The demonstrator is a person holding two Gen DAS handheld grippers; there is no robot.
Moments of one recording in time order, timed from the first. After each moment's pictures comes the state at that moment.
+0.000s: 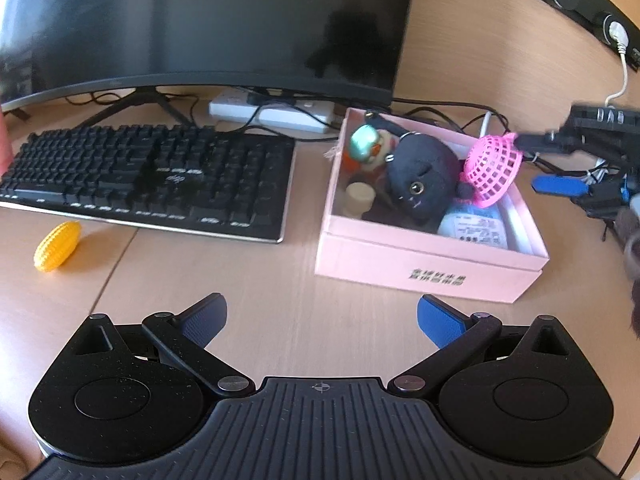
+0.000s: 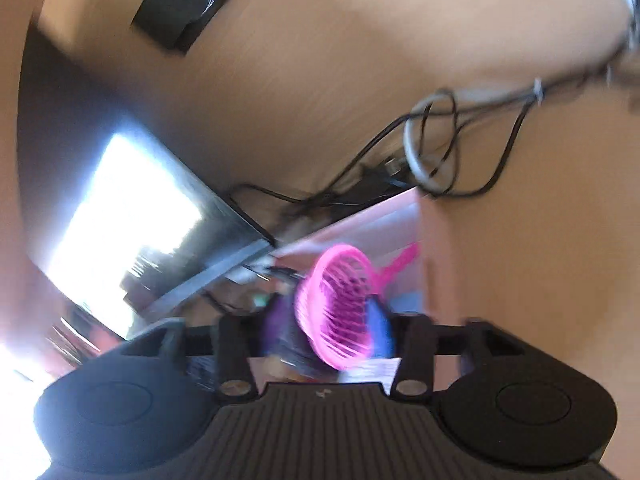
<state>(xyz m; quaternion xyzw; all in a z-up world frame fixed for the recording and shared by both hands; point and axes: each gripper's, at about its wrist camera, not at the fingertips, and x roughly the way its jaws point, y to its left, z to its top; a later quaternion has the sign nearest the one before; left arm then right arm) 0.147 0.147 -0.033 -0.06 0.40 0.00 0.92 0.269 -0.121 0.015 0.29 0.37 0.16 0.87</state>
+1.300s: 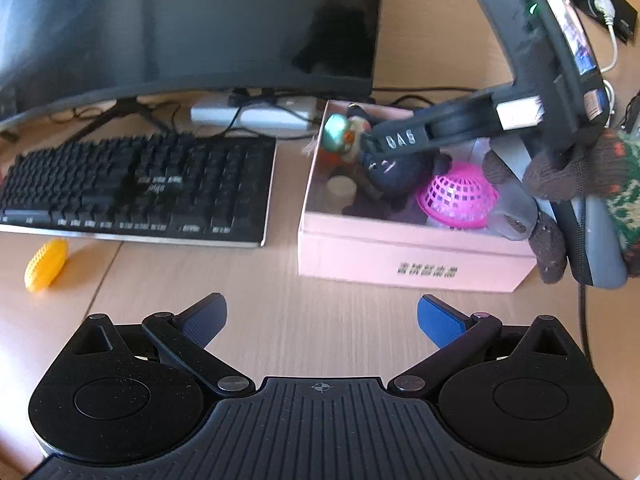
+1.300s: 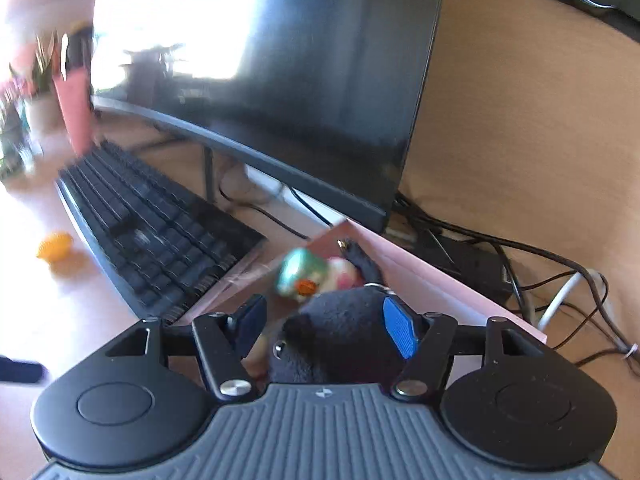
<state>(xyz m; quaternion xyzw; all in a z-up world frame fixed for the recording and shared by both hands) 0.154 0.132 -0.036 -0.02 0.40 -0.01 0.92 0.308 0.042 0.003 -0.15 0.32 0.25 0.90</state>
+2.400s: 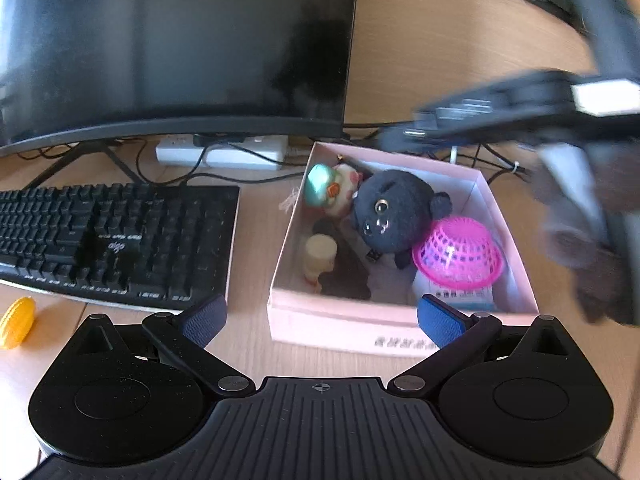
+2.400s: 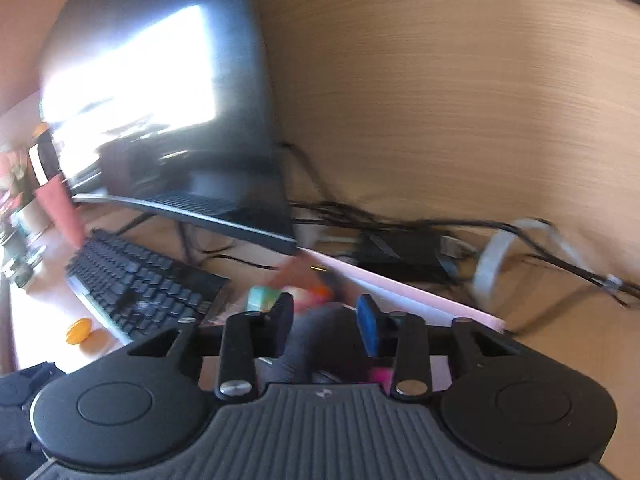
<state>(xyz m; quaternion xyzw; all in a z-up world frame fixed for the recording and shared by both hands) 0.194 0.114 -0.026 -0.02 0.38 -0.04 0.92 0.326 -0.038 0.046 0.02 0.35 0.26 0.90</state>
